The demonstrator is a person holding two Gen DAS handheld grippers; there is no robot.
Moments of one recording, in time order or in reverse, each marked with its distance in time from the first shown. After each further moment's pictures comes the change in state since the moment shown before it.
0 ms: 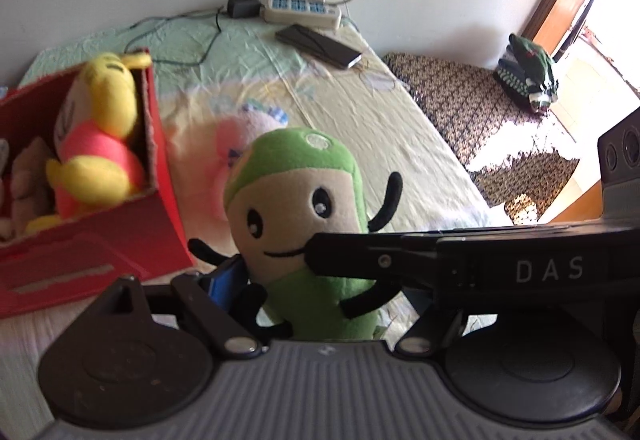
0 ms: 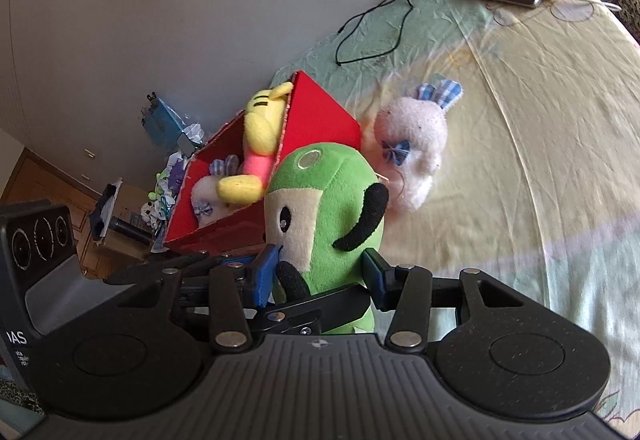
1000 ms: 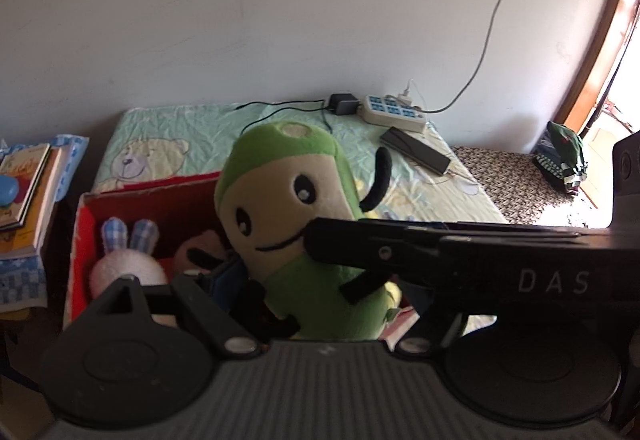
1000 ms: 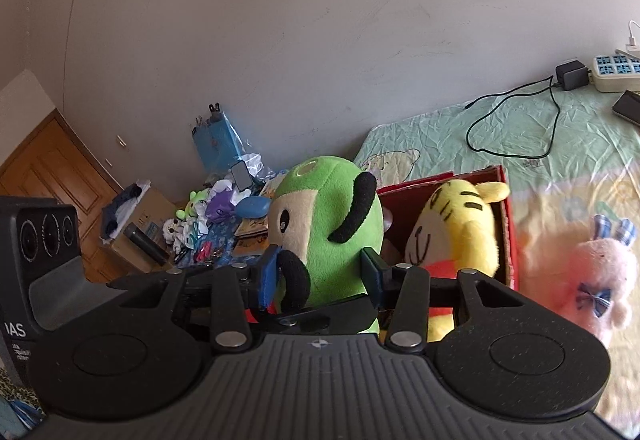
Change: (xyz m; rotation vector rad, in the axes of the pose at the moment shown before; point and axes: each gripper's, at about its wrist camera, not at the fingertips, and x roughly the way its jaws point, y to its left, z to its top) left arm -0.084 0.175 0.038 -0.054 -0.203 0.068; right arm 0.123 0.146 0.042 -0.237 -0.131 0.047
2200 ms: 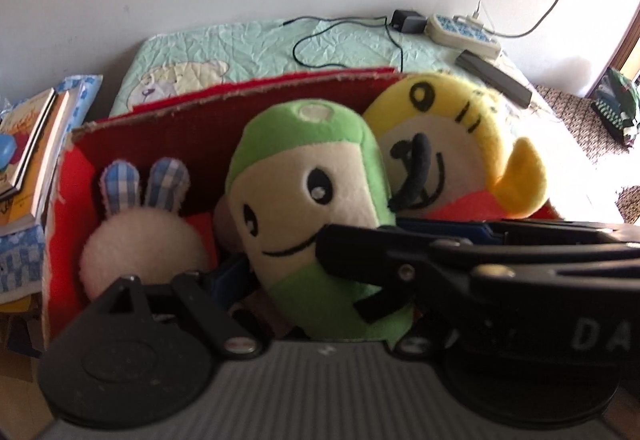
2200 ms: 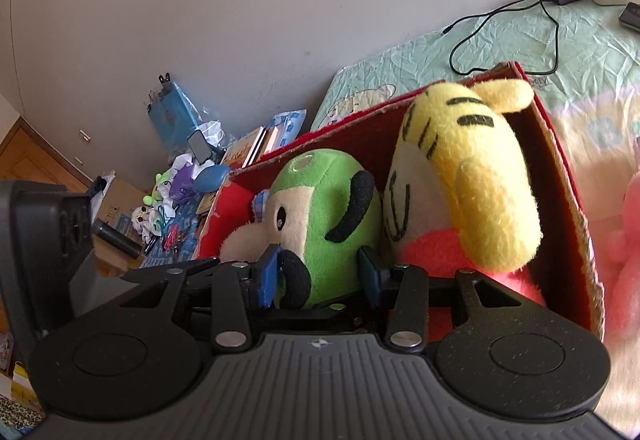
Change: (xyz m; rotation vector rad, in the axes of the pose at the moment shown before) left arm 0.104 0.068 -0.016 0.011 0.208 0.118; right arm 0.081 -0.034 -0.024 0.112 0.106 -0.053
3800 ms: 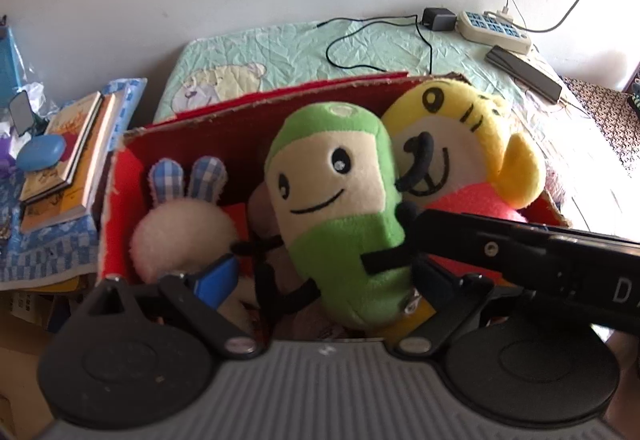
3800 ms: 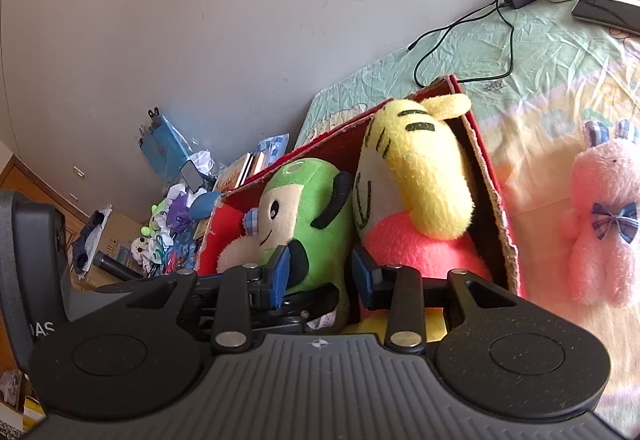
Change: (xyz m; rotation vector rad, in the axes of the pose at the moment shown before) left arm -0.031 -0.019 -0.001 -0.011 0.009 0.155; right arm -0.045 -0.011 -0.010 0.099 -0.081 -0.017
